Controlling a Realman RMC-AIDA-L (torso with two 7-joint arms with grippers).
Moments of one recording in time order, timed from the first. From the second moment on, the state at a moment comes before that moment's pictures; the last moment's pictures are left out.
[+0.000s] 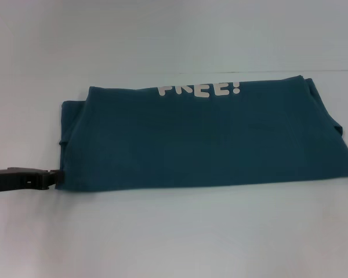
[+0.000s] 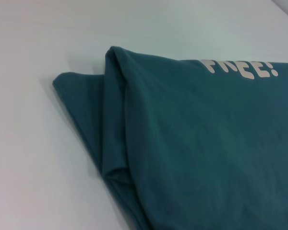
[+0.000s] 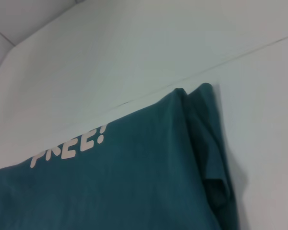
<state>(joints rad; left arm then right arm) -0.53 -2.11 0.46 0.81 2.45 1.33 -1.93 0.47 1.90 -0.46 -0.76 -2.27 -1.36 2.22</state>
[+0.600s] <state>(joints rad) -0.54 -2.10 0.46 0.81 2.45 1.33 -1.93 0.50 1.92 -0.46 -0.71 -2.37 -1.31 2.25</state>
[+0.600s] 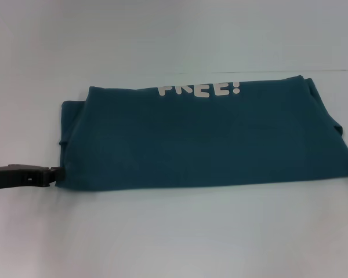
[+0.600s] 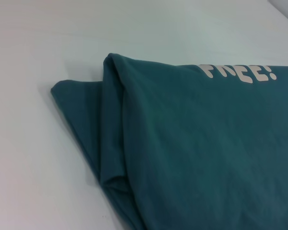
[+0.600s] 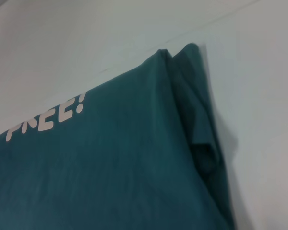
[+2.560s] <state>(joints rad) -0.55 -2.10 0.46 0.81 2.44 1.33 -1.93 0.52 1.95 -0.54 -0.66 -2.38 -1.20 2.25</state>
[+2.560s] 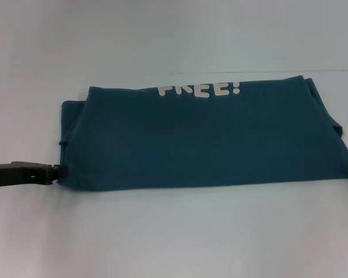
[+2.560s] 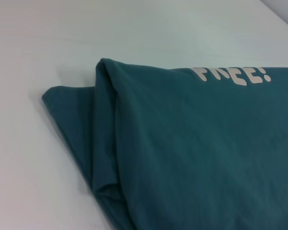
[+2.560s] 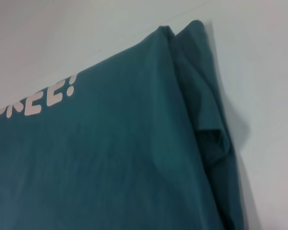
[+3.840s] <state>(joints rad) -0.58 -2.10 0.45 0.84 2.43 1.28 -1.93 0.51 1.97 -0.53 -0.67 -2.35 -1.20 2.22</state>
